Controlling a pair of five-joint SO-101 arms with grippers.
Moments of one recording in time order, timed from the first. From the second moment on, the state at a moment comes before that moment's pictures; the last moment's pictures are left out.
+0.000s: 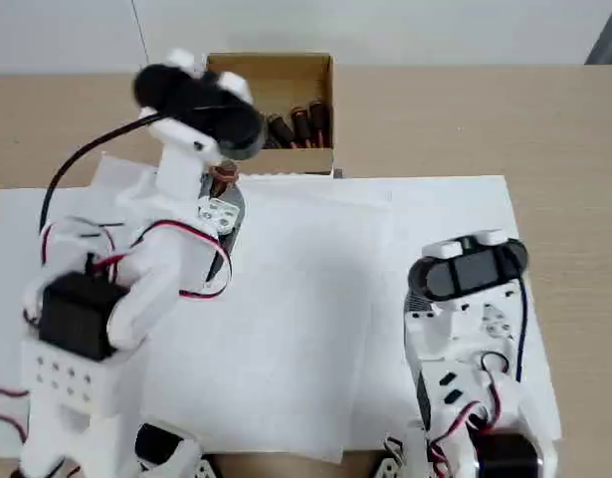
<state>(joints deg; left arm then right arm) 15.6 -37.4 2.9 85.0 -2.2 -6.8 -92.1 56.6 73.5 4.7</state>
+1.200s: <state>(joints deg) 15.8 -102.5 70.8 54.2 35.5 -41.2 -92.3 82.7 38.4 5.2</state>
